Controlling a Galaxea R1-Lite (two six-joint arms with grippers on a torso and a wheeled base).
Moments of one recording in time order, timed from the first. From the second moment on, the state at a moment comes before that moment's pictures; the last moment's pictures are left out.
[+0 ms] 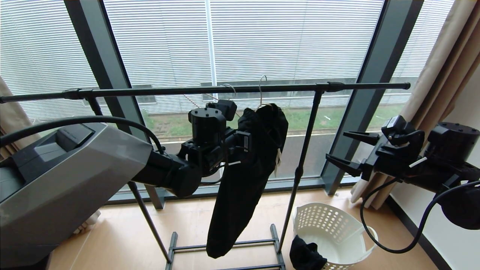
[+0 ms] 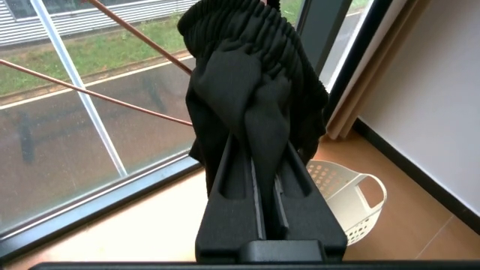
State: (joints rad) left arm -0.57 2.24 -1.36 -0.78 0.05 -0.06; right arm 0.02 1.86 -0.65 -1.08 0.71 -0.28
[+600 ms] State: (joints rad) left arm -0.57 2.25 -1.35 -0.78 0.05 -0.07; right arm 0.02 1.87 -0.66 -1.08 0.71 -0.28
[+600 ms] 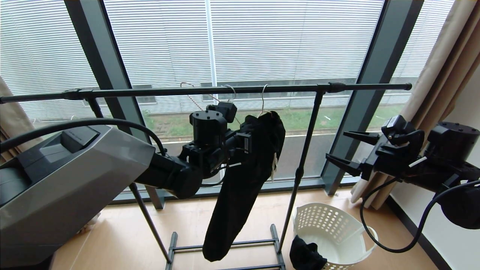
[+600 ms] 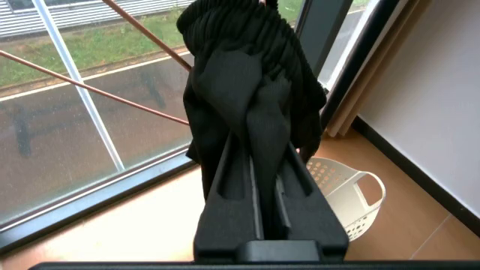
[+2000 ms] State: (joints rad) left arm -0.57 1.56 -0.51 -0.77 0.04 0.04; right arm 0.14 1.61 -0.43 -1.07 0.52 -0.22
